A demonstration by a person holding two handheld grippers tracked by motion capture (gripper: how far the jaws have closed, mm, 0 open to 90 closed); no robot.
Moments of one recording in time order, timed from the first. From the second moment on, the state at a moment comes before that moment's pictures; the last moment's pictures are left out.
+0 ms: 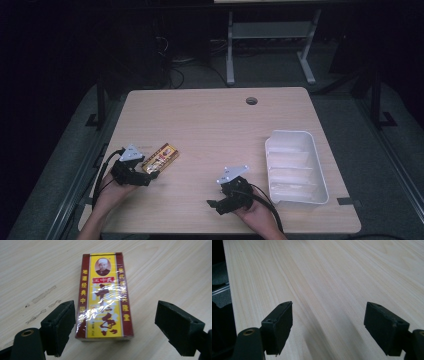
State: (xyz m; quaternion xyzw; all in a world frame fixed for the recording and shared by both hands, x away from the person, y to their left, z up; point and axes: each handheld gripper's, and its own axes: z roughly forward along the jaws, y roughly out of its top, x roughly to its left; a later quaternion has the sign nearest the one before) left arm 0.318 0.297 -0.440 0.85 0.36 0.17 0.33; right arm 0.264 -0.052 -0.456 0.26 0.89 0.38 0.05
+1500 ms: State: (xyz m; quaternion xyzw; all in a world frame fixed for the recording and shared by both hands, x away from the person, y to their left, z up) left arm 0.331 0.288 -0.451 0.86 0.37 0.16 0.31; right arm 0.263 -0.044 -0.444 0.26 0.88 0.40 0.03
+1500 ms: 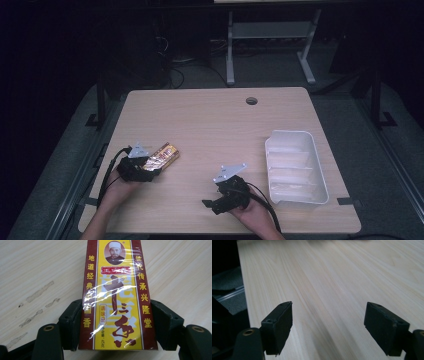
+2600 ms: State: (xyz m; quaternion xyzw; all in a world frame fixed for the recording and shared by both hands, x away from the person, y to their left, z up) left arm 0.266 0.235 -0.428 0.87 0.26 0.15 0.38; right arm 0.276 -0.052 -0.404 0.30 0.85 0.43 0.03
